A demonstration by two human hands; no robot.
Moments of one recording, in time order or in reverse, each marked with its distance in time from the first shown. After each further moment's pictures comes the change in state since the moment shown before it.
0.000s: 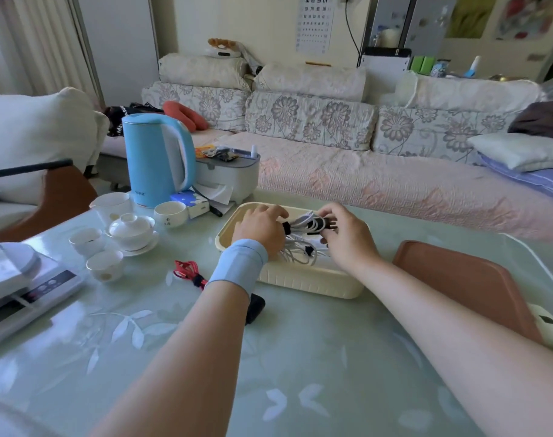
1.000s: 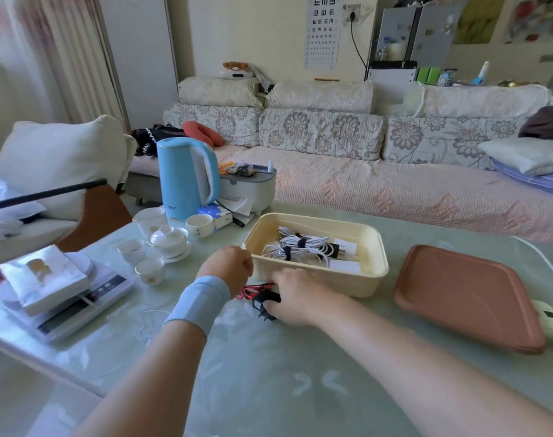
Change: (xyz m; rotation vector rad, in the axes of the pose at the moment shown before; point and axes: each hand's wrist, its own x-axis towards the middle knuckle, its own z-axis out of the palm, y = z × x) left_hand -0.082 -0.062 -0.057 0.209 -0.142 -0.092; right_hand -0.079 -0.090 0.052 -0.551 -0.611 -0.160
